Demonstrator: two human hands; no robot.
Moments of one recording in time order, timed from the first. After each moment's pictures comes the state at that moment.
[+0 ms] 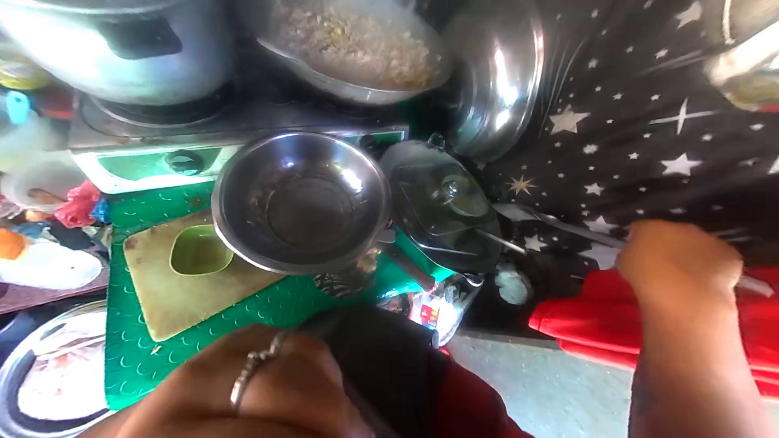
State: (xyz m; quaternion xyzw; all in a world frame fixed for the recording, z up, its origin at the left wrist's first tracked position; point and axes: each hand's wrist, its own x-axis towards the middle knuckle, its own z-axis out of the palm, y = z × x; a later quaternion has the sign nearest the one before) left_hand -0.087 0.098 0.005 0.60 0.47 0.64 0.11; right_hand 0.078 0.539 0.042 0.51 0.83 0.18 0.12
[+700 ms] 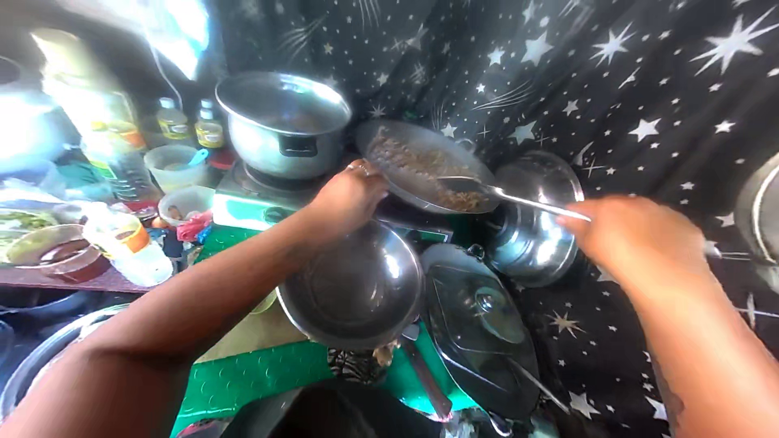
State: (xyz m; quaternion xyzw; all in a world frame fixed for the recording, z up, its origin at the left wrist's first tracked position) left_hand -0.303 0.190 0.013 0.48 0.78 0.28 -0.29; right_hand -0.127 0.493 0.148 0.22 0.96 0.16 -0.07
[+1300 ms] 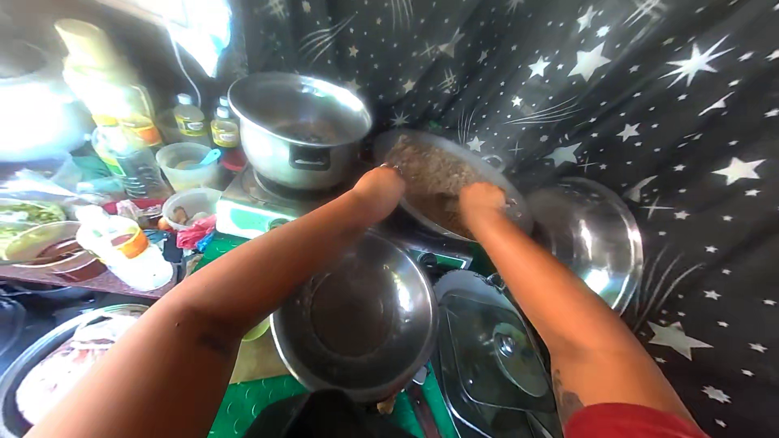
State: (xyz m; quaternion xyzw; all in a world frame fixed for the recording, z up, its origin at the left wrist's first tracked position) left_hand -0.391 0.250 0.025 0.33 0.94 0.04 -0.04; right_hand -0.372 0.449 0.035 0.20 0.96 0.18 0.06
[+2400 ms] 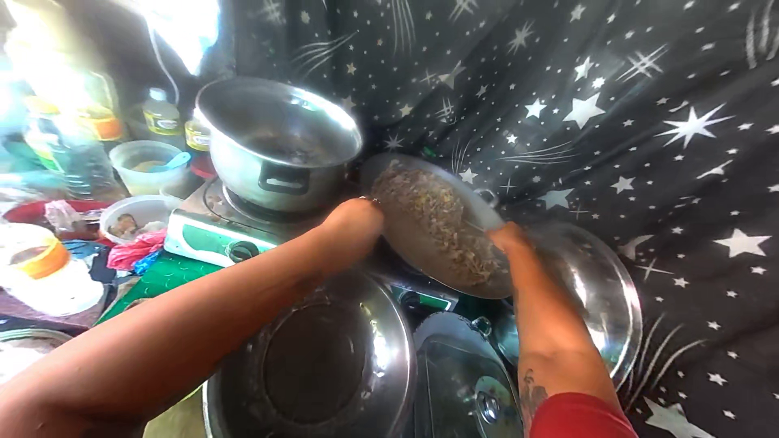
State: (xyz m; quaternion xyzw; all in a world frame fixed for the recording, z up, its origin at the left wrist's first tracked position) left_hand -0.407 0.241 0.006 0.35 0.93 0.08 -0.08; right_hand -0.466 0.626 0.016 0.31 0.95 -0.08 0.03
